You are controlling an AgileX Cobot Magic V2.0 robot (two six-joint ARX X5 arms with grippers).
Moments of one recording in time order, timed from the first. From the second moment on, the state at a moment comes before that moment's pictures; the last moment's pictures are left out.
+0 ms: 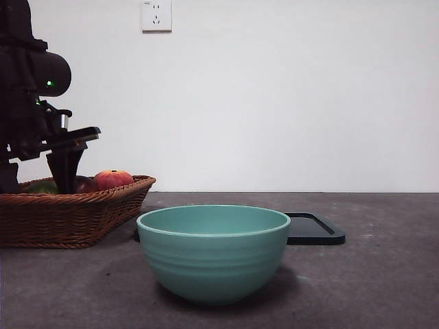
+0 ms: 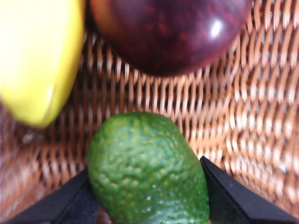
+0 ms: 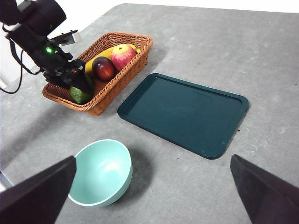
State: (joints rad) left arm -0.14 1.80 1.31 -0.86 0.19 -0.22; right arm 0.11 0.56 0.84 -0.77 -0.57 0.02
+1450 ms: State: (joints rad) left arm -0.82 1.69 1.46 -1.08 0.19 -0.17; right arm 0.11 0.56 0.84 -0.77 -0.58 0.02
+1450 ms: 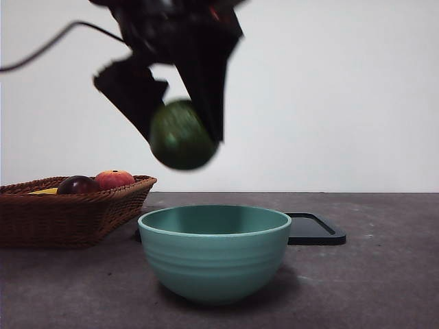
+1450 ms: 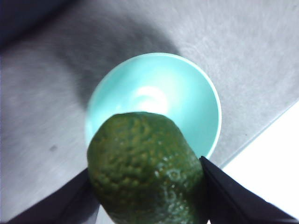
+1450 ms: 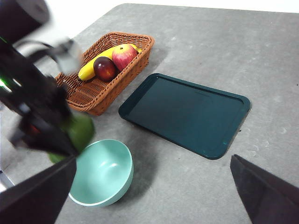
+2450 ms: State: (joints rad) left arm -0.87 1.94 1.46 -1.01 0.19 -0.12; right arm 0.11 0.56 0.84 -0.77 -0.58 0.03
